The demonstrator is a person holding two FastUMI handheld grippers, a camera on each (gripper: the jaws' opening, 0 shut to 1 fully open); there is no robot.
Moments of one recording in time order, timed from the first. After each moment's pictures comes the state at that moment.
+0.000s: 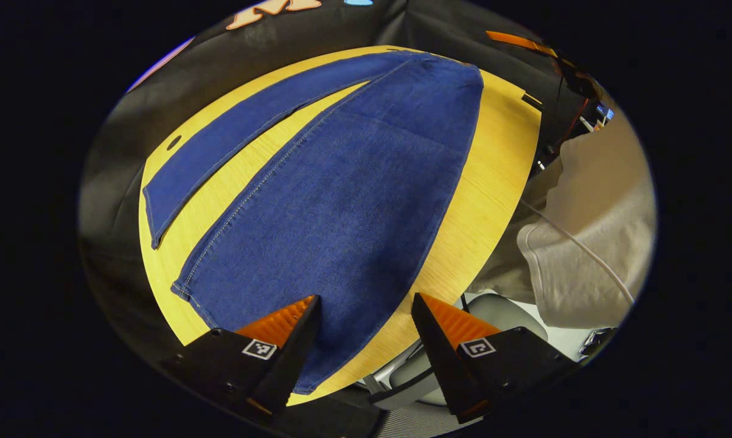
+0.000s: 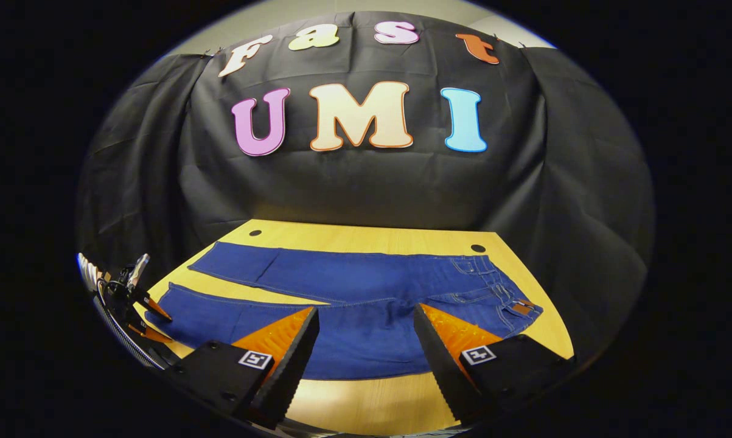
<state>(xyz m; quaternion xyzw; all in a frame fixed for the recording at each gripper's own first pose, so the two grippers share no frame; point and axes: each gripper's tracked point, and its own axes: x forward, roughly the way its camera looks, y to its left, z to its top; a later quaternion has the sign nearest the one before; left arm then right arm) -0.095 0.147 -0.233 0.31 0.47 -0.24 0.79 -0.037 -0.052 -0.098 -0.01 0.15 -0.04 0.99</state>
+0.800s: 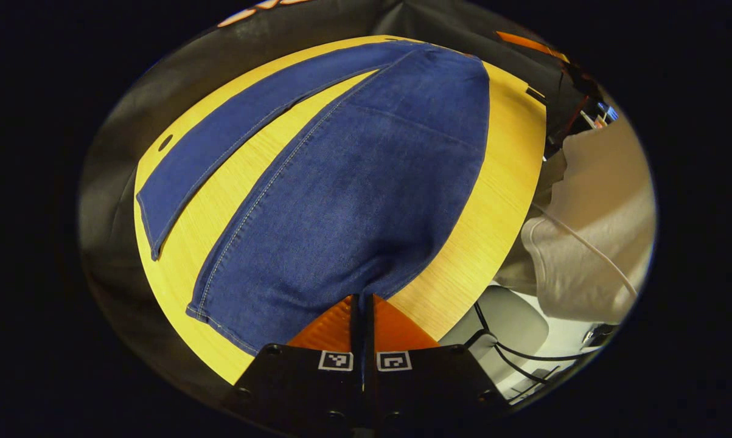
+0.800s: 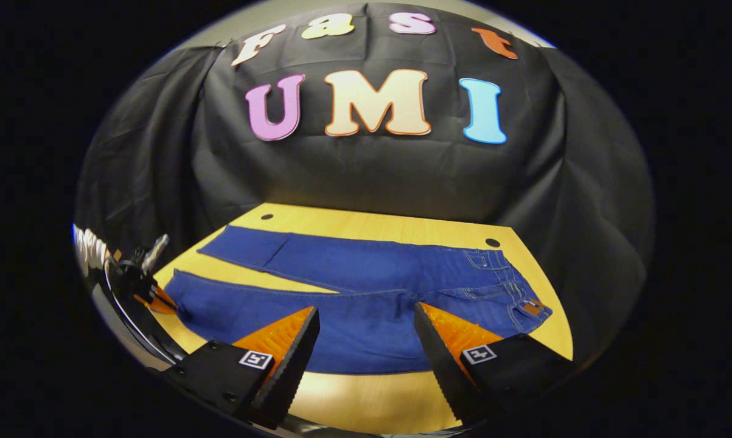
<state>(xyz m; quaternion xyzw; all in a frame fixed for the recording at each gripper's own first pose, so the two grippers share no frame) -0.075 0.163 -0.220 0.31 0.49 -0.24 0.78 -0.032 -0.052 -0.119 -0.06 0.20 0.02 0.98</state>
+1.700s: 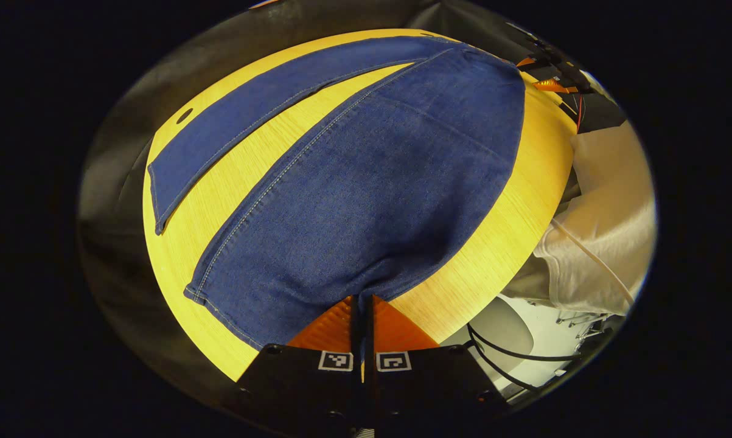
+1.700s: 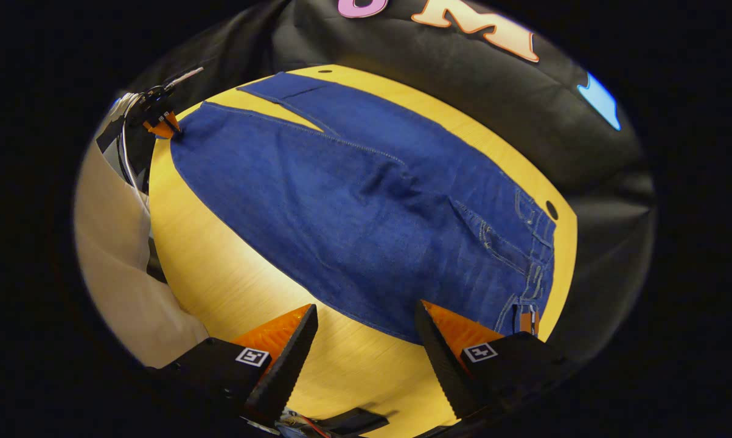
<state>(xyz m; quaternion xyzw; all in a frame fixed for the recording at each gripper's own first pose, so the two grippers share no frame) -0.072 0.166 -0.222 0.29 0.53 -0.16 0.78 -0.026 -0.199 -0.272 -0.26 0.46 0.18 0.83</state>
